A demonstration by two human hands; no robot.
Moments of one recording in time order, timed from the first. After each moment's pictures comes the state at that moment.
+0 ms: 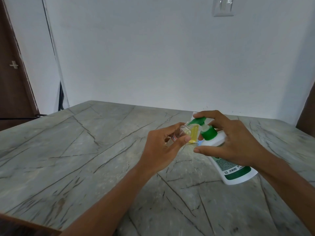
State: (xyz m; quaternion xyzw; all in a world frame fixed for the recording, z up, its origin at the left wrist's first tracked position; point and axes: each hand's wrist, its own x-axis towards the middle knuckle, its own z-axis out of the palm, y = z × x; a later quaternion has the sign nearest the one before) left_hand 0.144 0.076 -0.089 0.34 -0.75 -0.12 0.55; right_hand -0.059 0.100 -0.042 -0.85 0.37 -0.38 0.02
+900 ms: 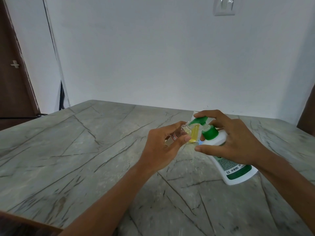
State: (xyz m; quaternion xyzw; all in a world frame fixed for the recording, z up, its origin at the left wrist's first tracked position) left_hand 0.146 0.076 -0.089 0.33 -0.76 -0.11 0.56; right_hand -0.062 0.095 -0.044 -0.86 0.34 -0.39 0.03
